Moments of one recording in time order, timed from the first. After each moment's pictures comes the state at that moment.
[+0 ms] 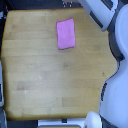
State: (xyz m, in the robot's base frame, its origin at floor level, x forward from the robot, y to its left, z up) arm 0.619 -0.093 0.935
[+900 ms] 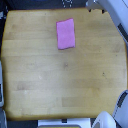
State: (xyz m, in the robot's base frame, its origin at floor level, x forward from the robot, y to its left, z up) arm 0.573 -0.260 0.952
